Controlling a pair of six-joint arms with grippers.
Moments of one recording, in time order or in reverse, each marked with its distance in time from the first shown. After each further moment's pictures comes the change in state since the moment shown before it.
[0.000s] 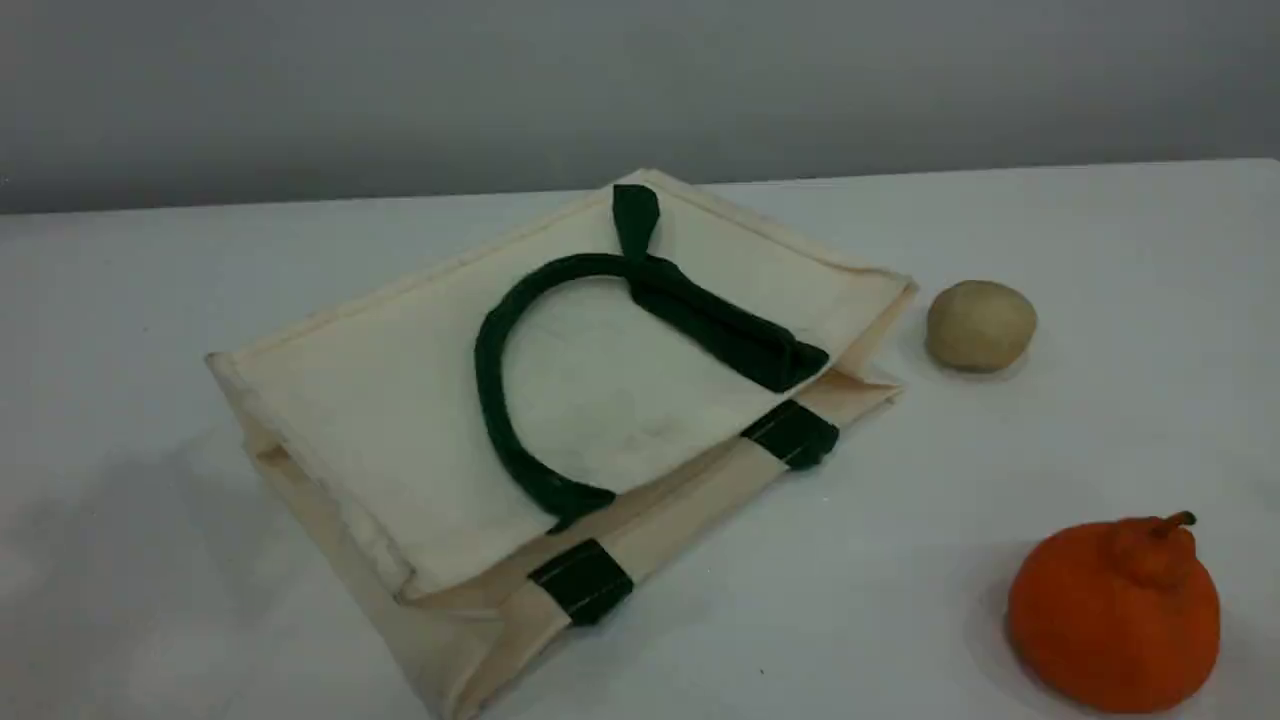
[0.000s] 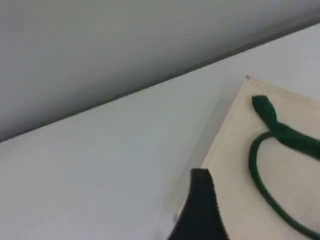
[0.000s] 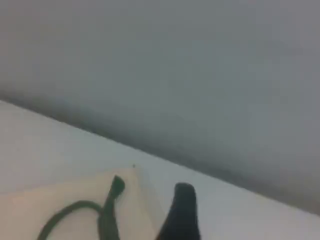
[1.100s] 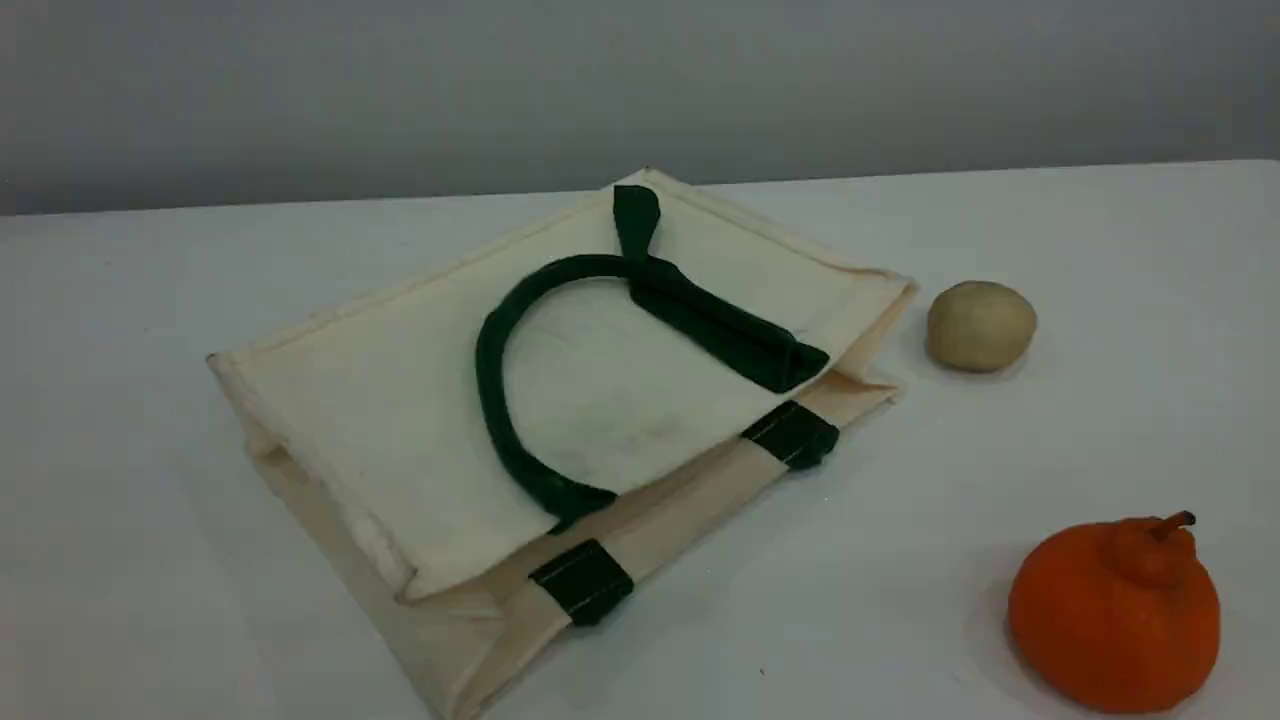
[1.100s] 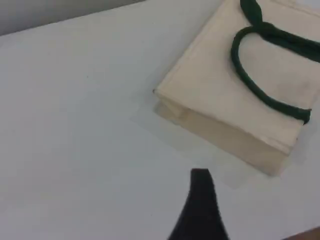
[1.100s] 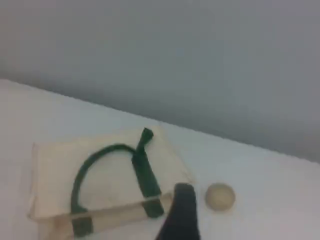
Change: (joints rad) left arm 0.000 -0.959 0.881 0.037 0.000 -0.094; right arm 0.002 -0.905 0.635 -0.018 0.138 0.090
